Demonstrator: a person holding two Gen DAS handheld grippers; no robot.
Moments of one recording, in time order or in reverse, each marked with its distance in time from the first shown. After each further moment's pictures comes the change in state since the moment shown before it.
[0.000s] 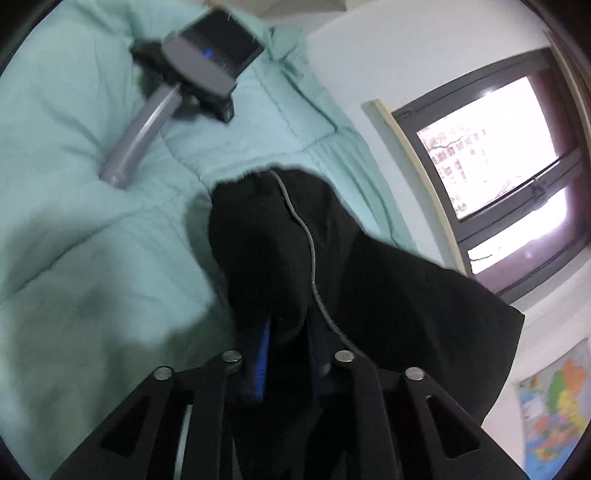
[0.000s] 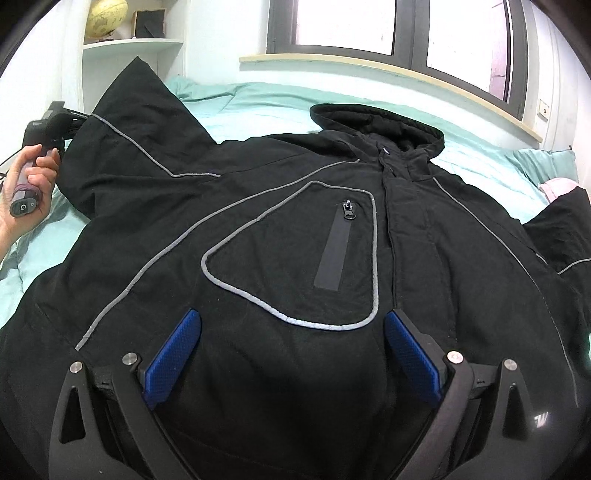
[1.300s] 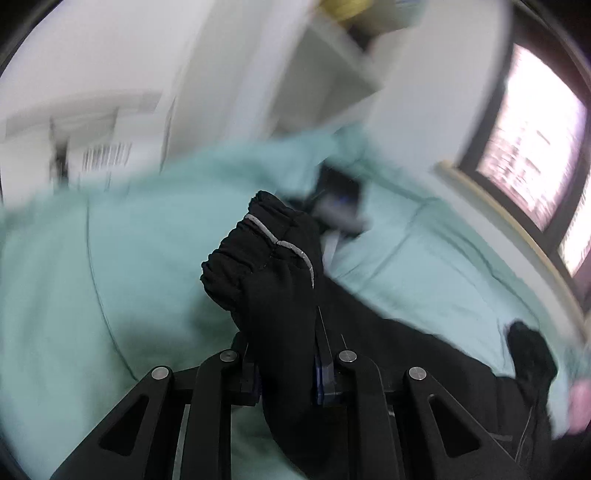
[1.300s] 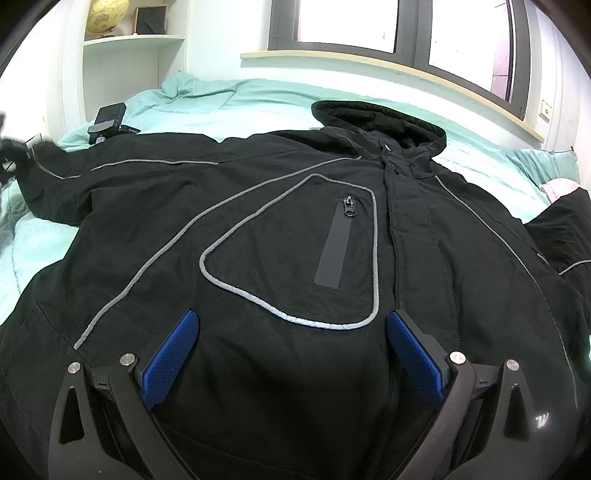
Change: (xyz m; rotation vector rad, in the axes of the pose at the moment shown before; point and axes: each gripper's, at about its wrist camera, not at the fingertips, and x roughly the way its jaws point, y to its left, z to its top) left arm -0.139 0.001 -0.001 0.280 -0.342 0.440; right arm 0.003 0.000 0.001 -0.006 0.007 -0.006
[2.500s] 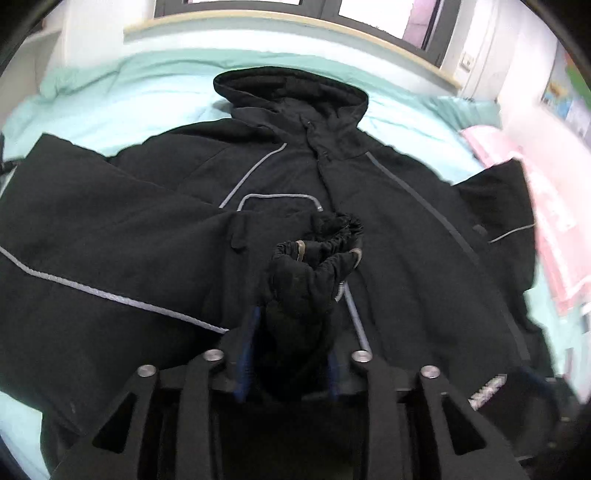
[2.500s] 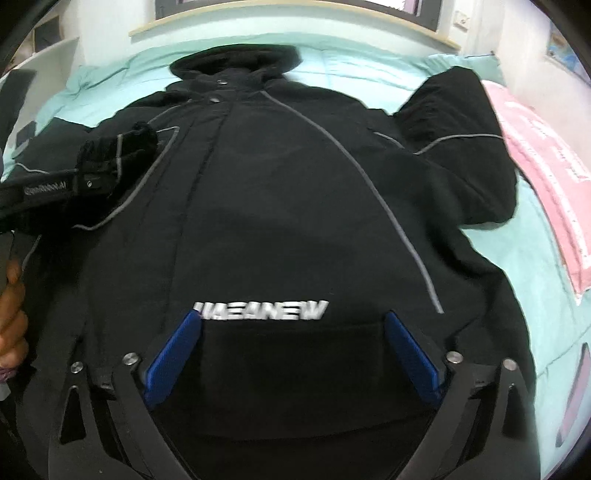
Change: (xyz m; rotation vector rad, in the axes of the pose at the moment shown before) left arm -0.072 -0.373 -0.268 0.572 0.521 -0.474; right arm -0.072 -0.151 -0.040 0.226 0.283 -0.166
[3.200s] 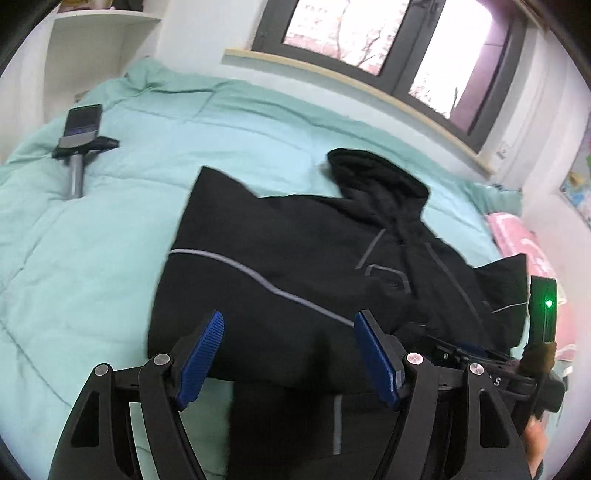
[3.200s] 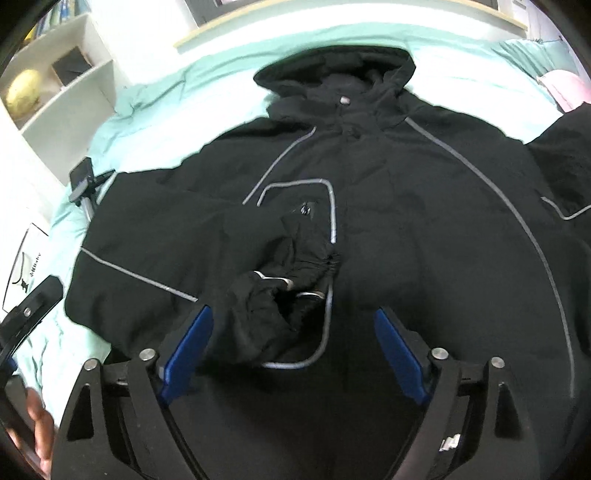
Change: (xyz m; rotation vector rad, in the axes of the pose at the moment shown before) left arm -0.123 0.134 -0.015 -0.198 -0.172 0.073; right arm 0.031 0.113 0.105 0.065 0.078 0.322
